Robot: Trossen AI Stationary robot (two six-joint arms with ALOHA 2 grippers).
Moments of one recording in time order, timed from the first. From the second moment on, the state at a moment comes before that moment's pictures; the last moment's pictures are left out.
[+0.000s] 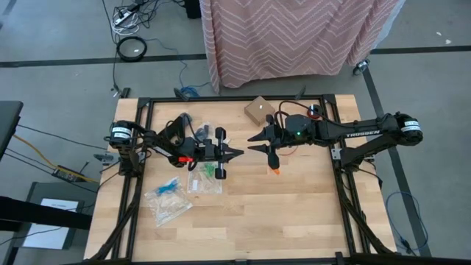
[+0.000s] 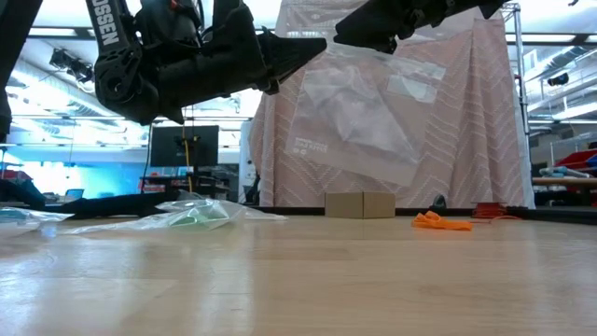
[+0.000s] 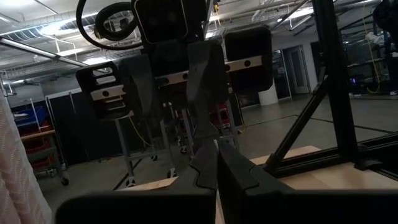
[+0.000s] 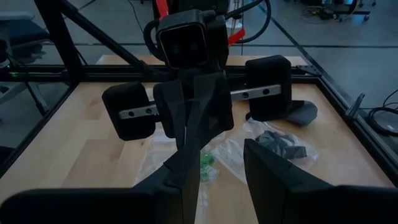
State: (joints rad) left arm 0.04 1.83 0.62 1.54 0.09 0.20; right arm -0.04 1.24 0.90 0.03 -0.03 -0.03
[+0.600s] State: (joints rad) left arm 0.04 1.83 0.62 1.54 0.10 0.20; right arm -0.04 1.24 0.90 0.05 -0.03 -0.03
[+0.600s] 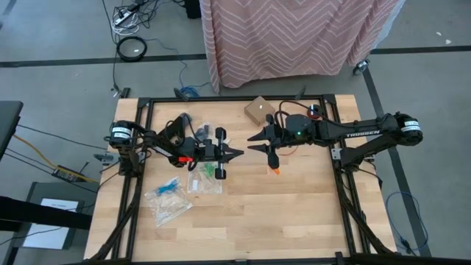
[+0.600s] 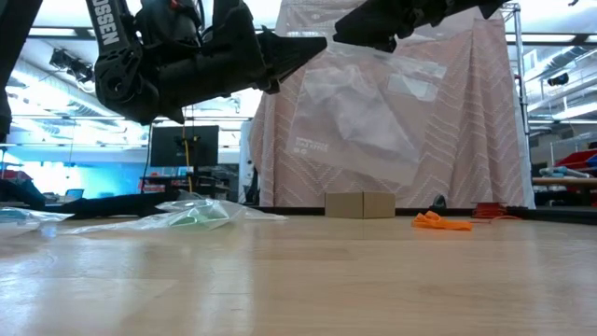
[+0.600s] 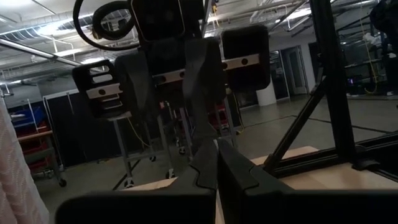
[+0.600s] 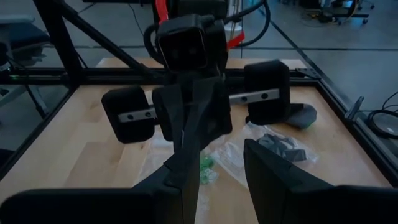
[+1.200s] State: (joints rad) left arm 0.04 1.83 0.62 1.53 0.10 0.20; right arm -0.01 1.24 0.90 -0.05 -0.01 0.06
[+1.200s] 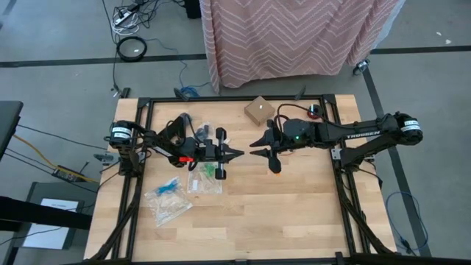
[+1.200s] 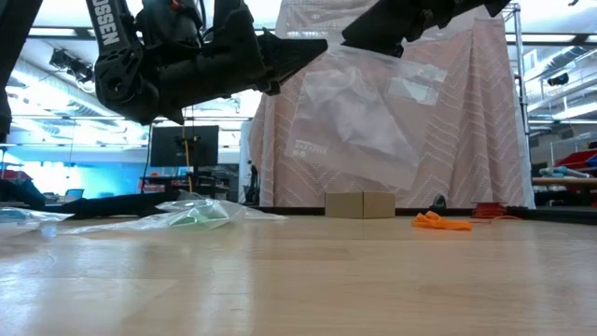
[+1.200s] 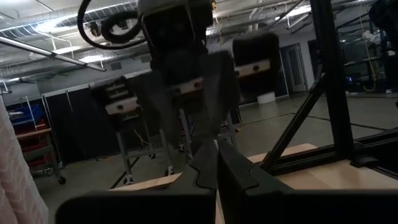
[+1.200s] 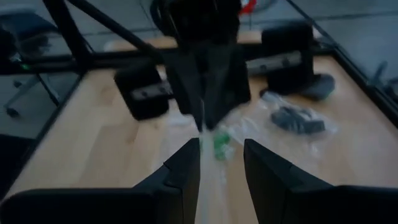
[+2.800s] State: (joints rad) left arm 0.05 1.83 0.63 1.53 0.08 0.53; right arm 0.02 1.16 0.90 -0.11 0.09 -0.09
